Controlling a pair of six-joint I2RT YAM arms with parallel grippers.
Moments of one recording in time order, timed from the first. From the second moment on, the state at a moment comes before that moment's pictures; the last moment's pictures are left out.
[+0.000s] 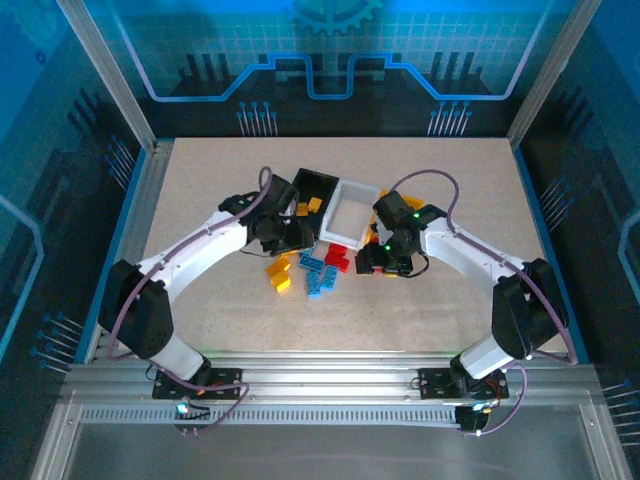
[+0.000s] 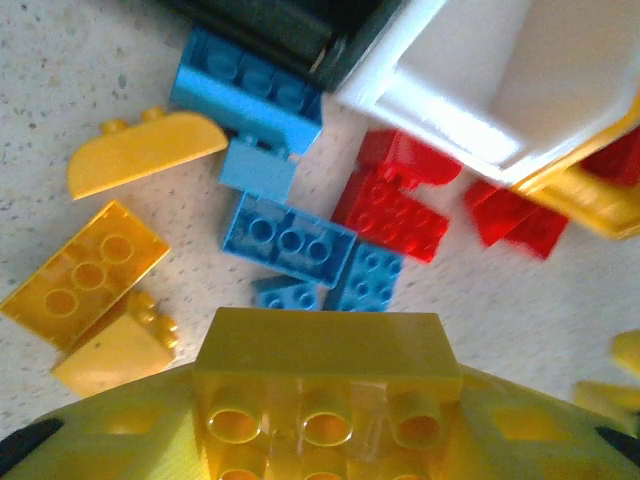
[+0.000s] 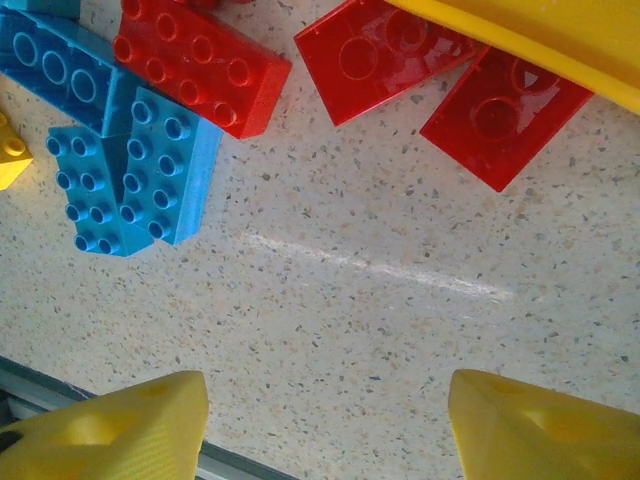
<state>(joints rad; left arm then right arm) -0.50 1.57 1.27 -0.81 0.21 -0.75 0.51 1.54 1.12 -0.93 -0.27 0.49</state>
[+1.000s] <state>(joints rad) -0.30 2.08 1.73 -0.65 0.37 -1.09 0.50 1.37 0.97 -0.88 -0.27 0.61</state>
